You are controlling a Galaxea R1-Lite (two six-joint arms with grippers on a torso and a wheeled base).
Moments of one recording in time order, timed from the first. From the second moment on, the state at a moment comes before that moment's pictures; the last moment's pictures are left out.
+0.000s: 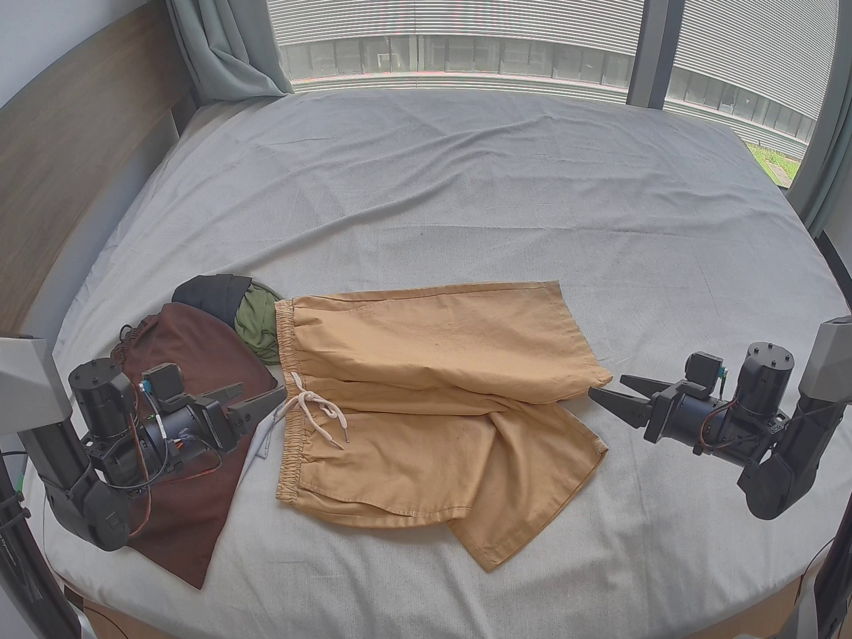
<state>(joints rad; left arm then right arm) -0.07 2.02 -0.30 -1.55 -0.53 -0.32 0.17 2.08 -0.37 -1.54 0.56 0.30</state>
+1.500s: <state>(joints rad) -0.07 2.13 -0.26 -1.55 -0.55 -0.23 0.14 2.38 -0.38 -1.54 0.55 0.24</state>
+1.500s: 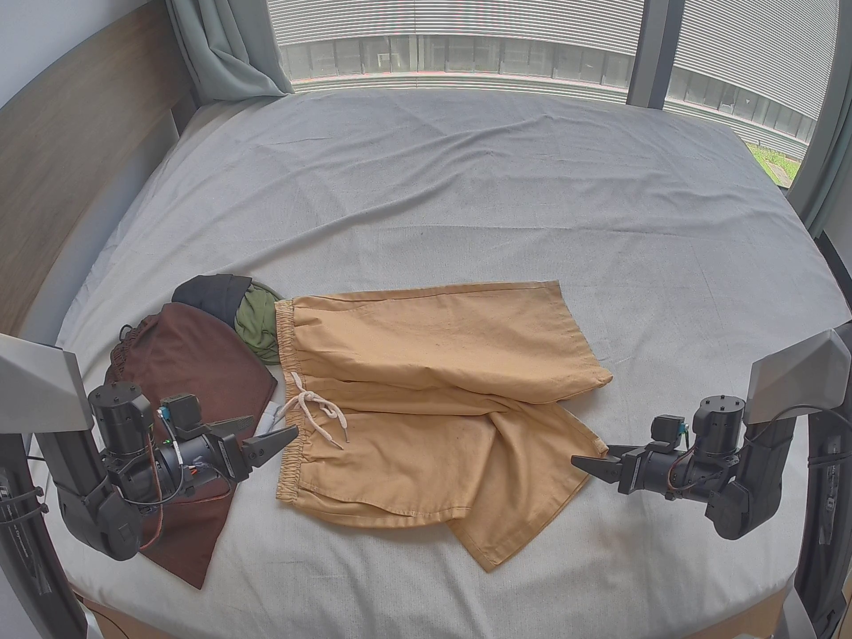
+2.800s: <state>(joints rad) -0.07 2.13 -0.26 -1.55 -0.56 -0.23 0.07 2.47 -0.66 -1.54 0.44 0.30</state>
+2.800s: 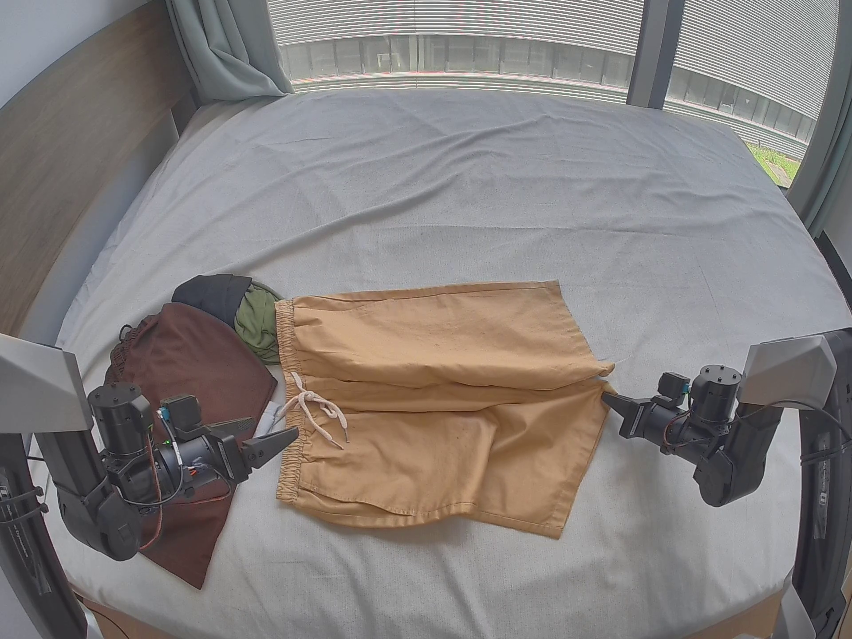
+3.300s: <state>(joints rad) -0.07 2.12 -0.26 -1.55 -0.56 -0.24 0.09 2.52 -0.76 -1.54 0.38 0.33</state>
